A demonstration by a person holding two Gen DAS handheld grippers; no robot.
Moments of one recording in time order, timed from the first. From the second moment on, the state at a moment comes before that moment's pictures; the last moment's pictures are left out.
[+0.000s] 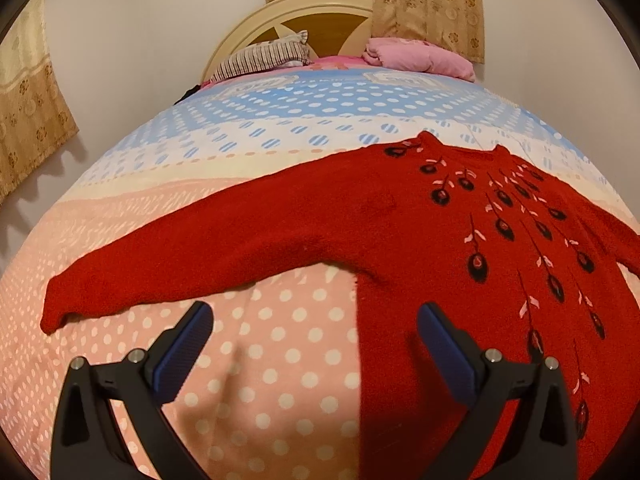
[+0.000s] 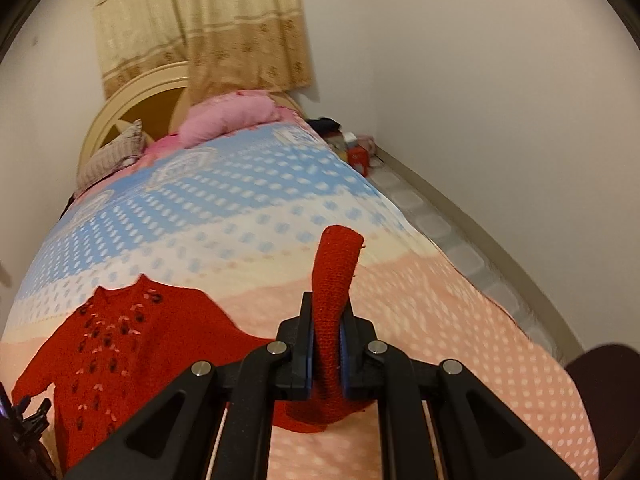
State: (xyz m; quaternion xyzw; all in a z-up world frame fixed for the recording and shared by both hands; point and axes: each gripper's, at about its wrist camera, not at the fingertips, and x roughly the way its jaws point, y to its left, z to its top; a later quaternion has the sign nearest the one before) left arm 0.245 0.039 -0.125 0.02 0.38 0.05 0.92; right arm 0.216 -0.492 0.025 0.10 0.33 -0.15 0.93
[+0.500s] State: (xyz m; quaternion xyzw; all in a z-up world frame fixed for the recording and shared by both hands) left arm 0.239 0.064 -0.134 -0.02 0.38 0.04 0.92; right arm 0.246 -0.344 0.114 0.02 0.29 -0.05 0.96
